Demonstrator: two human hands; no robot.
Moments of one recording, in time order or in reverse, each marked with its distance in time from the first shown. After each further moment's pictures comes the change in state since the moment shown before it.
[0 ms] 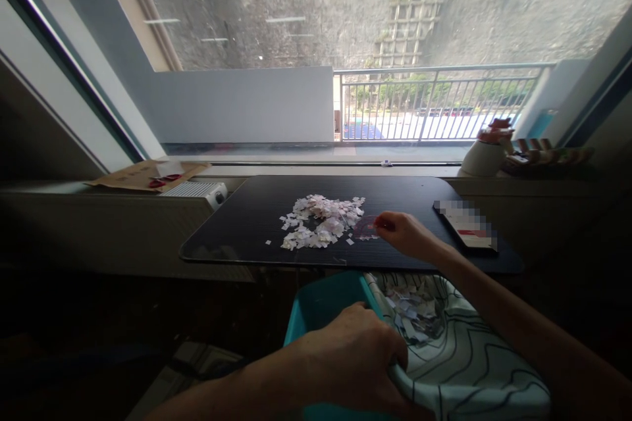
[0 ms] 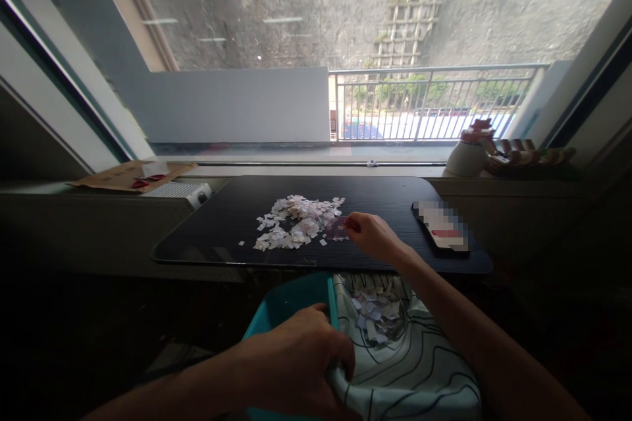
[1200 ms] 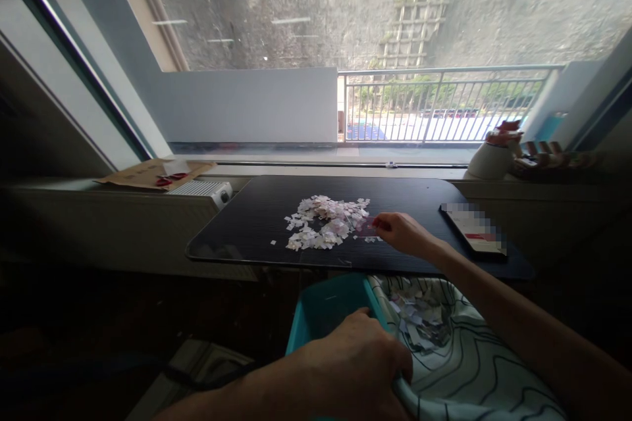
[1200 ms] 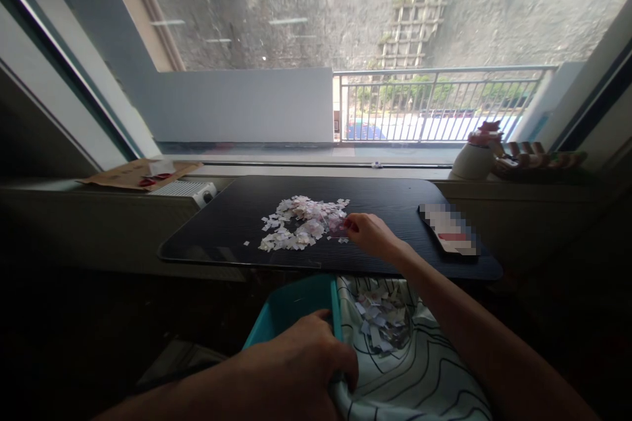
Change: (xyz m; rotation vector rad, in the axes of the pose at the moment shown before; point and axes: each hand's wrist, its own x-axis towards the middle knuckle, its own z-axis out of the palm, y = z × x) left_hand 0.001 -0.009 0.013 0.054 -0.010 0.025; right_hand 0.014 -0.011 0.001 -0.125 -0.084 -0.038
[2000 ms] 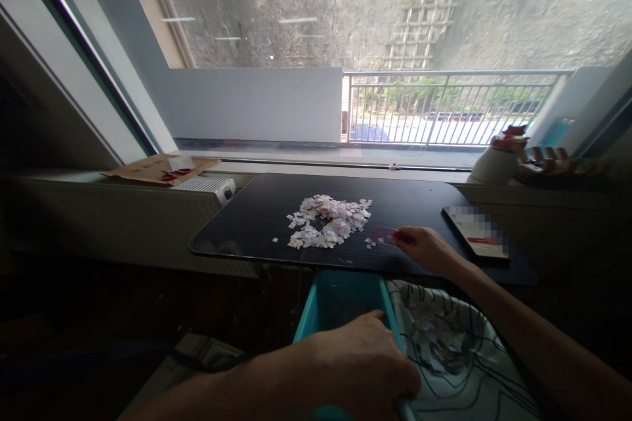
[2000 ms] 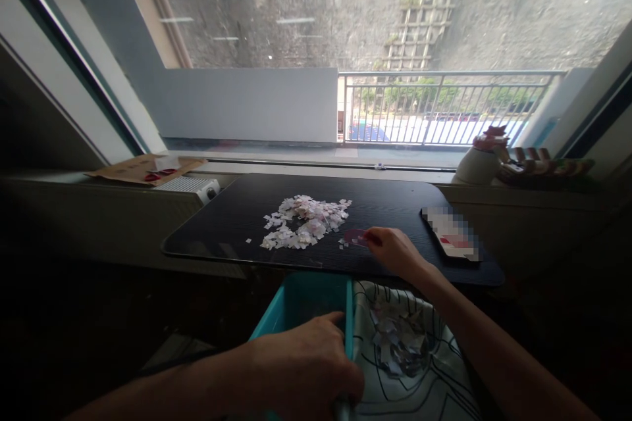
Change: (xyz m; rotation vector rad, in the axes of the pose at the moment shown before) left_hand 0.013 -0.004 0.007 0.284 -0.004 0.303; right_hand -0.036 0.028 0.003 0.012 0.041 0.064
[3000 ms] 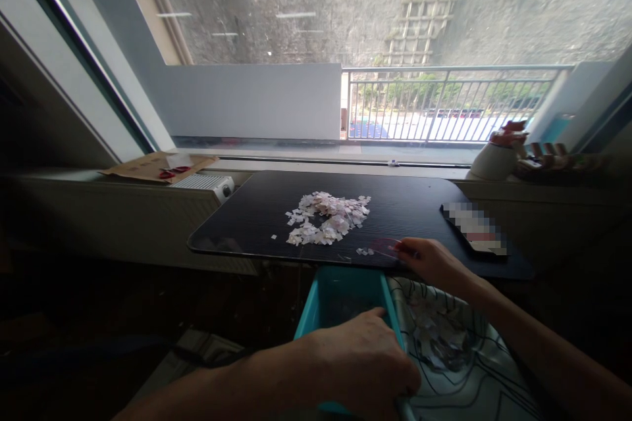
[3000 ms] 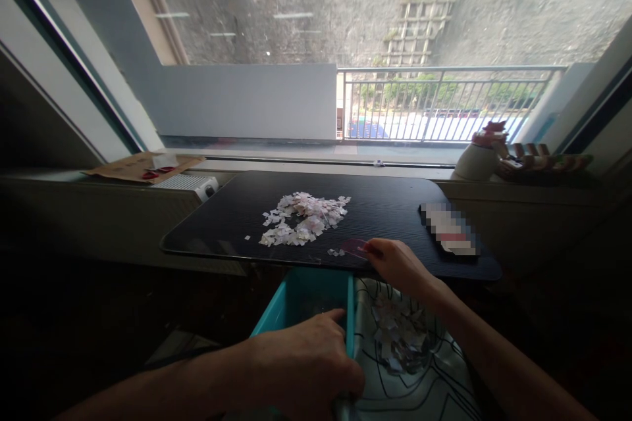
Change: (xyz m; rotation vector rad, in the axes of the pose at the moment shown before) left_hand 0.004 0.005 -0.007 0.021 -0.114 -0.002; right_hand -0.025 0.000 0.007 0.048 -0.025 -0.011
